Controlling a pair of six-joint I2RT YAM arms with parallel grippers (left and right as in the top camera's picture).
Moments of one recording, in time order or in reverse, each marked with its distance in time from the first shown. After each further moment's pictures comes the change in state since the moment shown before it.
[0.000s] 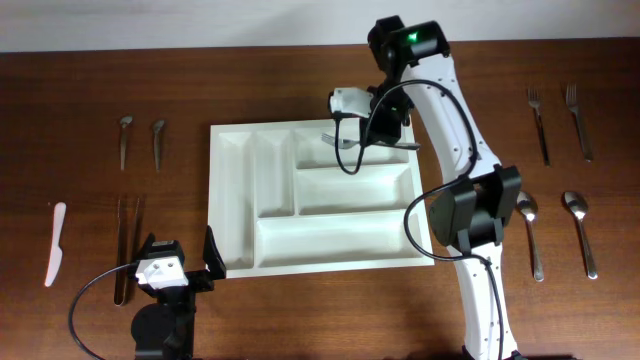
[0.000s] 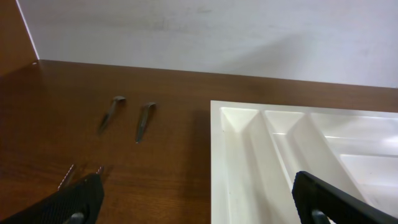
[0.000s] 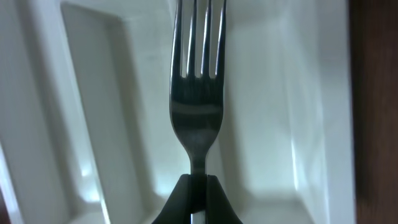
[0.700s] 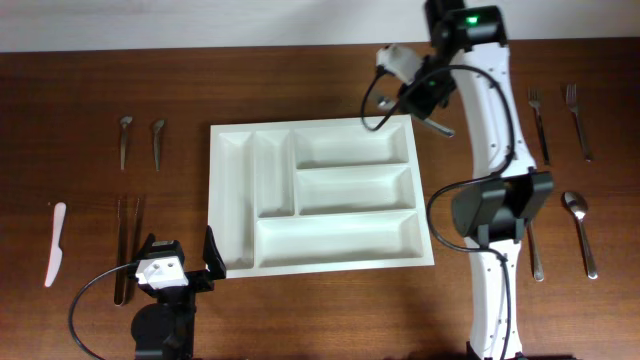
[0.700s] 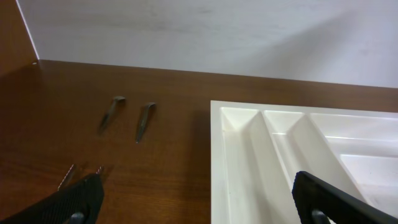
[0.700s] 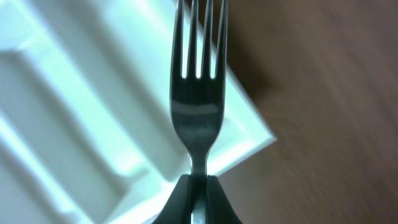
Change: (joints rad) left arm 0.000 0.000 0.000 0.000 0.000 0.000; right arm -0.132 0.000 0.143 0.012 0.063 0.309
